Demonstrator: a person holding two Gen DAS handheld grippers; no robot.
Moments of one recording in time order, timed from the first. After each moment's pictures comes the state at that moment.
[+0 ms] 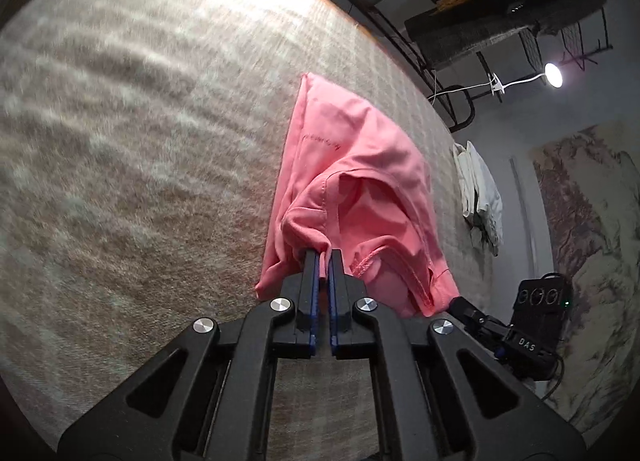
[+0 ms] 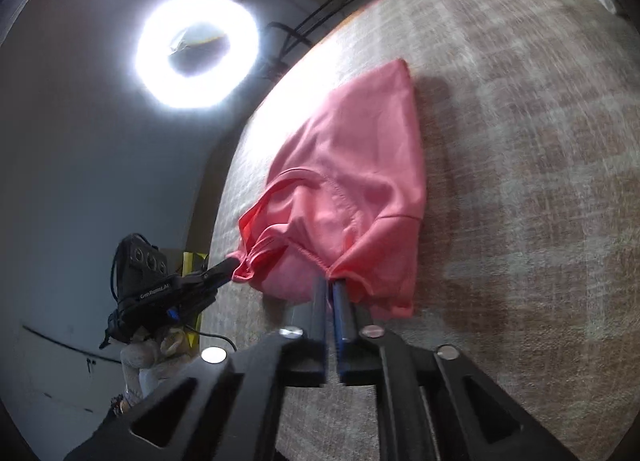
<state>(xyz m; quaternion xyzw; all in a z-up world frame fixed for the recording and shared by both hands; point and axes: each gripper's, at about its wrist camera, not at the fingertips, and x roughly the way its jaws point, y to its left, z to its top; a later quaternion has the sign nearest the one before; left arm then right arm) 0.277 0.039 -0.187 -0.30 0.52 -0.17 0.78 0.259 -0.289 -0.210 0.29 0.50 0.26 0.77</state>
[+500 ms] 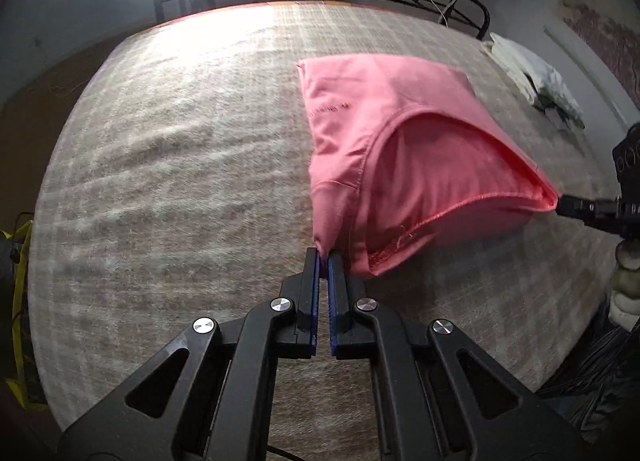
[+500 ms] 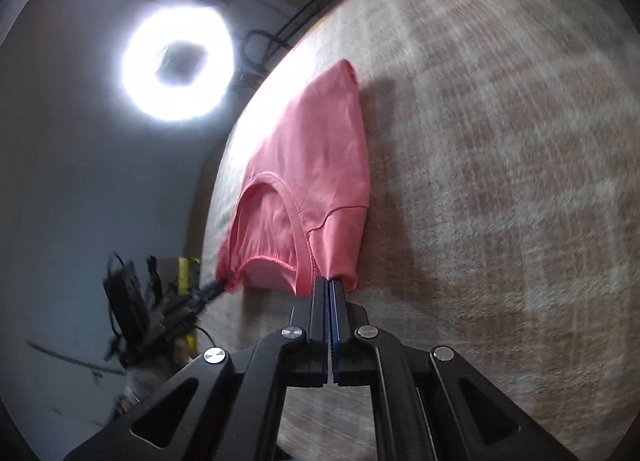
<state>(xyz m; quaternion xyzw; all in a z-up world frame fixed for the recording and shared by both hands) 0.250 0.013 -0.186 0.00 0.51 -0.15 0.85 0.242 -0.318 -0.222 0.30 0.51 0.24 0.77</state>
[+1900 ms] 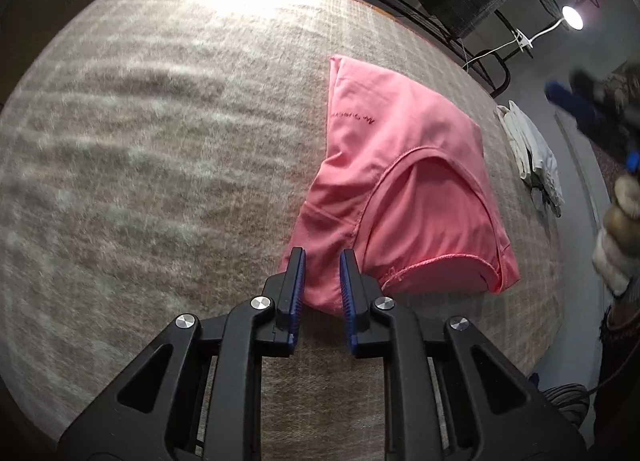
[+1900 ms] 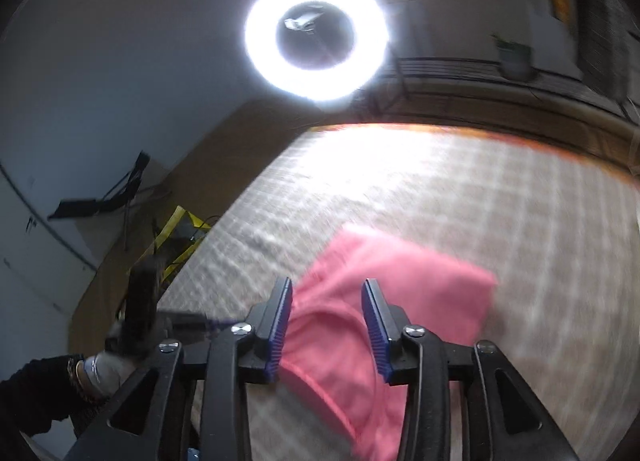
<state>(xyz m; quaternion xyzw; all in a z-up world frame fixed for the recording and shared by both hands) 0.276 0.029 -0.211 -0.19 0.54 -0.13 0.81 0.359 -0.191 -0.099 0.03 0.44 0.36 0.82</state>
